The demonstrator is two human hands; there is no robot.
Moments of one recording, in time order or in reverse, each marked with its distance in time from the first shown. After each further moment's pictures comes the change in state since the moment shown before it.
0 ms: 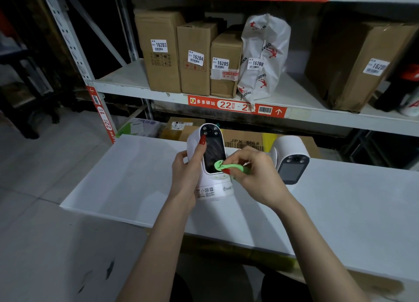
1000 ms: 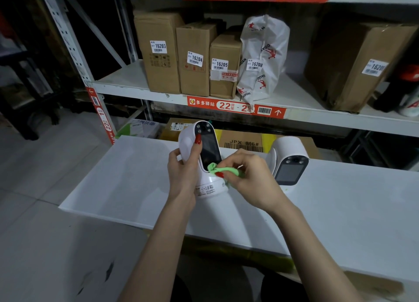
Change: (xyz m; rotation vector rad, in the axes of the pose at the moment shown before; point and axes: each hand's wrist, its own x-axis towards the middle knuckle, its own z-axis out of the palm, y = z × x) left_hand -0.001 0.001 0.002 -0.082 0.085 0.088; right_hand -0.002 -0.007 0.006 -0.019 -0.042 -0.030
